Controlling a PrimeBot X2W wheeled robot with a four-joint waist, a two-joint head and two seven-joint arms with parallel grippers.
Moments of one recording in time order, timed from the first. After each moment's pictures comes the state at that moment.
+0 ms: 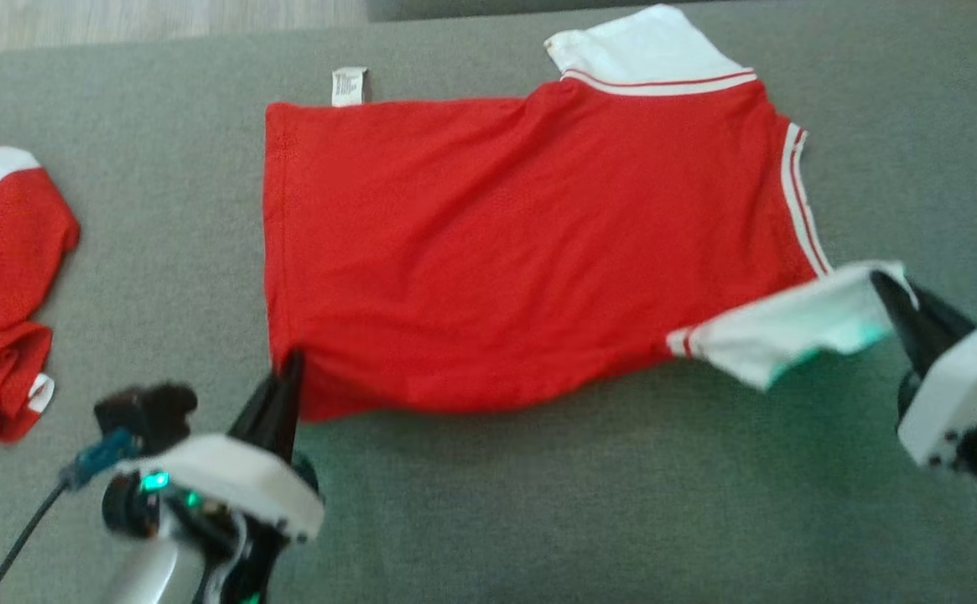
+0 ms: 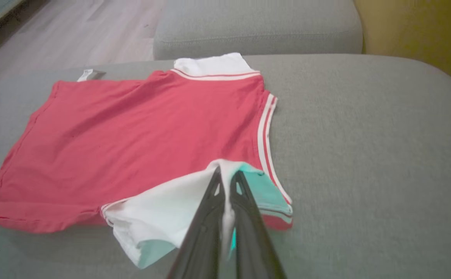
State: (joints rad) left arm -0.02 0.35 -0.39 -0.16 -0.78 0.17 0.25; right arm -0.03 -0.19 -0.12 -0.40 0.37 0.12 0.88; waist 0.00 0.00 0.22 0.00
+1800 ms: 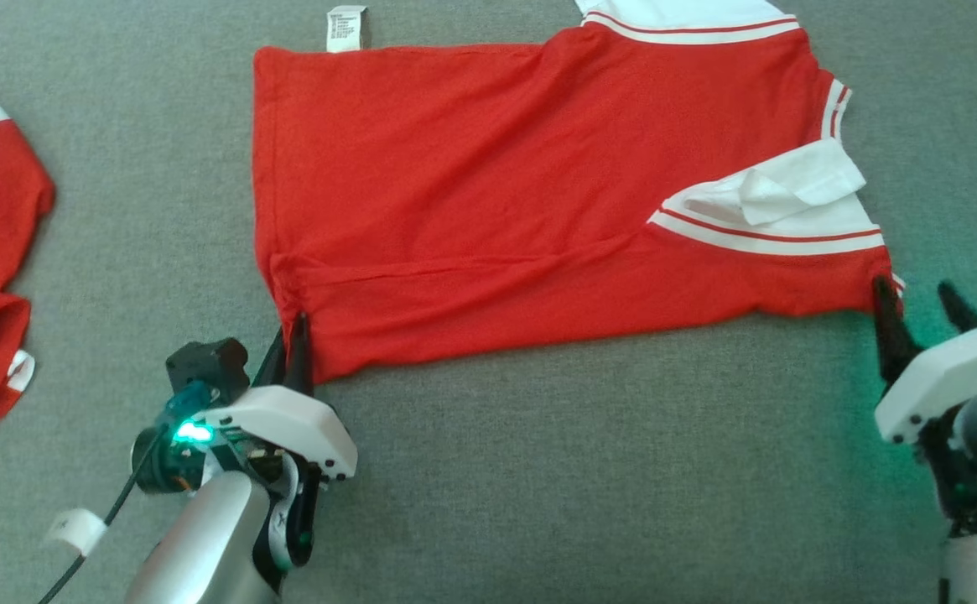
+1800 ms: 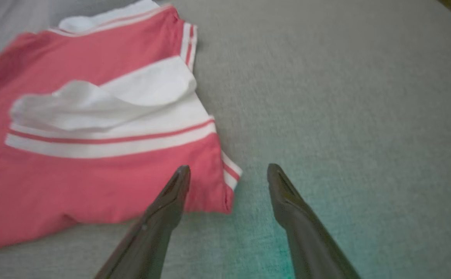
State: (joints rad) left arm -0.30 0.21 -0.47 0.32 -0.62 0.25 0.08; right arm -0.16 -0.05 -0.23 0.01 0.18 0.12 0.49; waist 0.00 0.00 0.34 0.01
